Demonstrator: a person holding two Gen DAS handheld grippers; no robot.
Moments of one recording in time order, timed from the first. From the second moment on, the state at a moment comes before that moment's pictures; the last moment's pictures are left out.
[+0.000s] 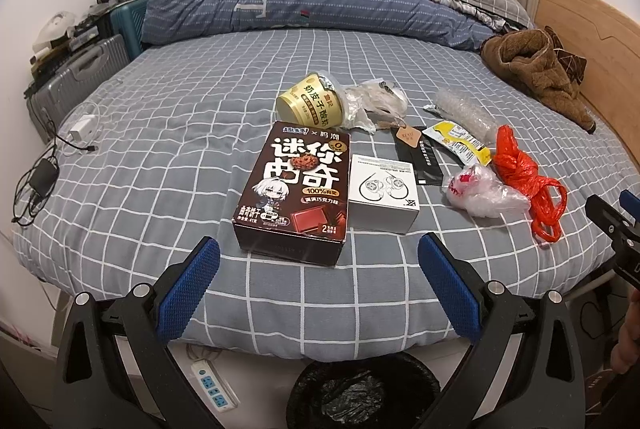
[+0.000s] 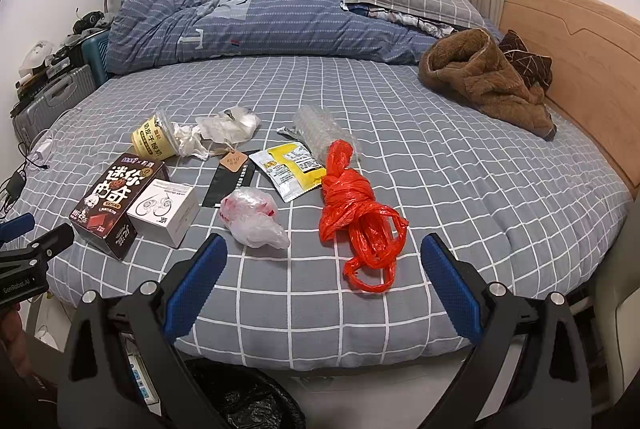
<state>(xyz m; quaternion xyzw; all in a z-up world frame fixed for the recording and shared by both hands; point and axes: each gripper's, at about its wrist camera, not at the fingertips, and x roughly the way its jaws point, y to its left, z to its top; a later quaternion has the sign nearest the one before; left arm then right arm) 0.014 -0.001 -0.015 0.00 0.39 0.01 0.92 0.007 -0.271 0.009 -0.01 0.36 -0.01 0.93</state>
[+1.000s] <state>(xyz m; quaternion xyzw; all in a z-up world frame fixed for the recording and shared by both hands) 0.038 0.002 -0.020 0.00 0.41 0.01 0.91 0.033 -0.270 -0.002 -0.02 0.37 -0.01 0.93</state>
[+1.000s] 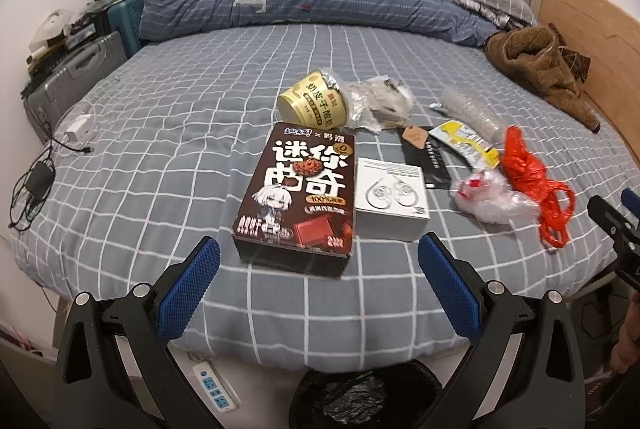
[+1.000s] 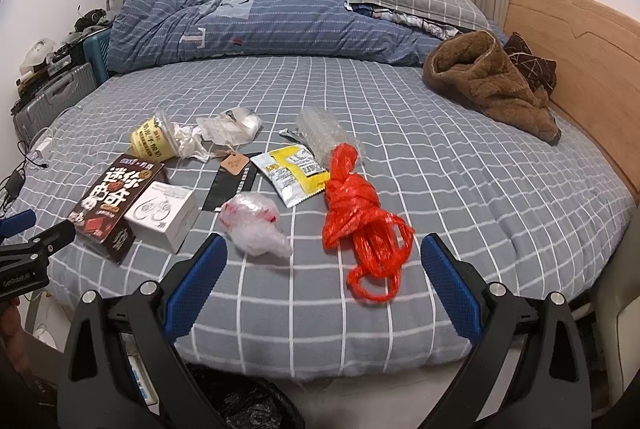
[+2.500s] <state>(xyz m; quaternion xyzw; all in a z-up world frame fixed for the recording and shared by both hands) 0.114 0.031 -0.089 0.00 0.48 0.01 0.88 0.148 -0.300 -0.094 0.01 0.48 -0.01 0.88</state>
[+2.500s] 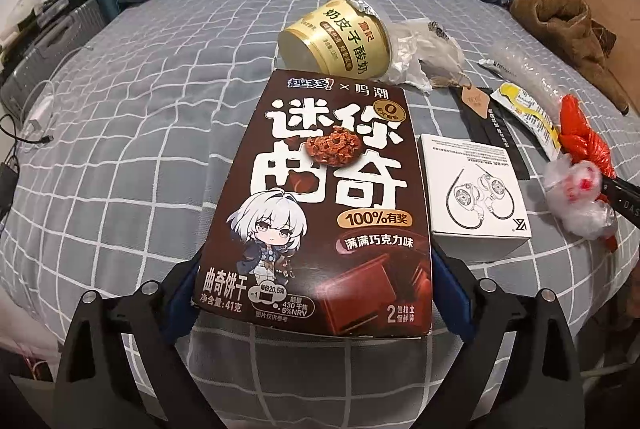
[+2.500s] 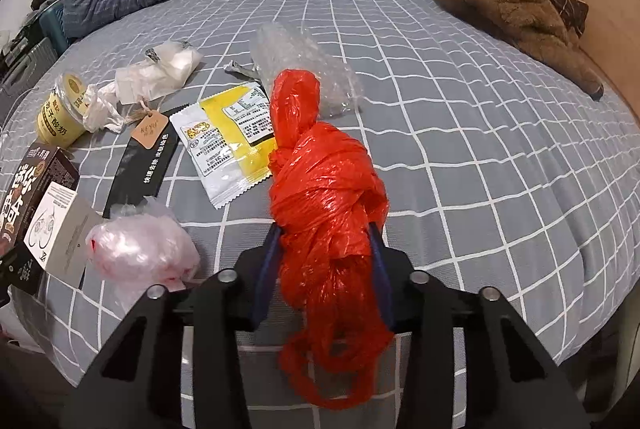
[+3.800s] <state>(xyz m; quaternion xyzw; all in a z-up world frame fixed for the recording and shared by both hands) 0.027 0.020 -0.016 -0.03 0.40 0.01 0.92 0.042 -0.261 -0.010 0.00 0.39 0.01 0.92</state>
